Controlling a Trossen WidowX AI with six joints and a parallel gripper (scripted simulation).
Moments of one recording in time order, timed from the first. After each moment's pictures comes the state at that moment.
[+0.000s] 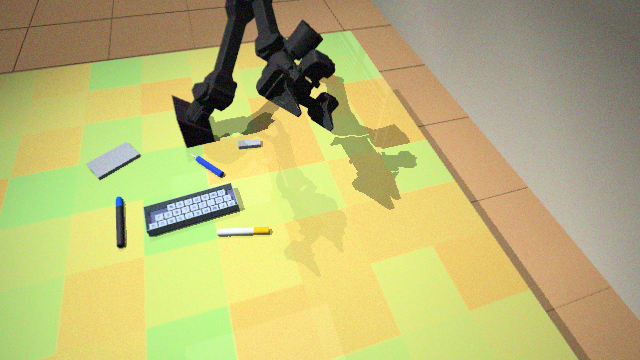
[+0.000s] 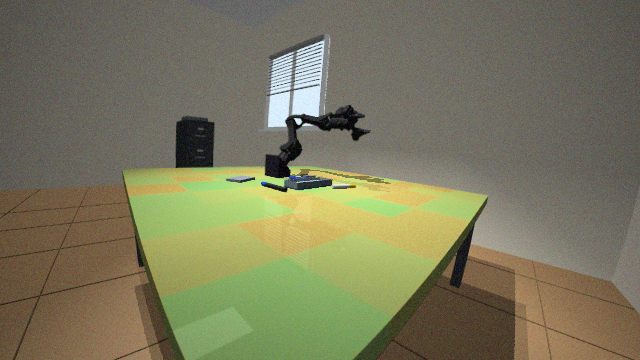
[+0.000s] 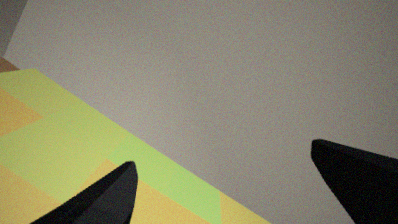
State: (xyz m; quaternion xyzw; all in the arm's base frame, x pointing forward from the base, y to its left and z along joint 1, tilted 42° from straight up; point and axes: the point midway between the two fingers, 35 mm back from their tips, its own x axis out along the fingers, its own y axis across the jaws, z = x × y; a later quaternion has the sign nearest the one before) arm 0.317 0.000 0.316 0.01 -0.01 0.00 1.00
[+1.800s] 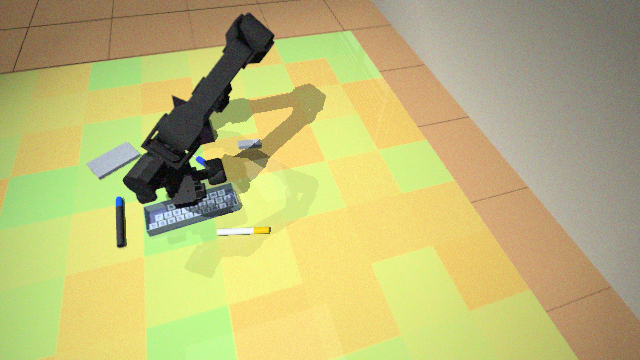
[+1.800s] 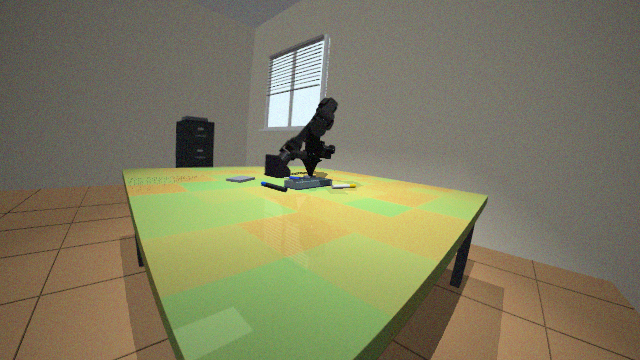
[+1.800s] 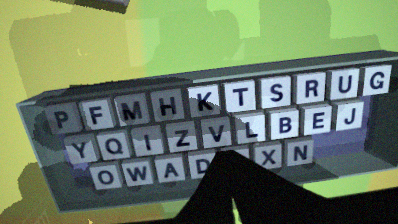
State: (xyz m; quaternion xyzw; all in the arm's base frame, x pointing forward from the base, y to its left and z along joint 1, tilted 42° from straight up) arm 0.266 -0.060 -0.029 0.26 0.65 0.24 0.67
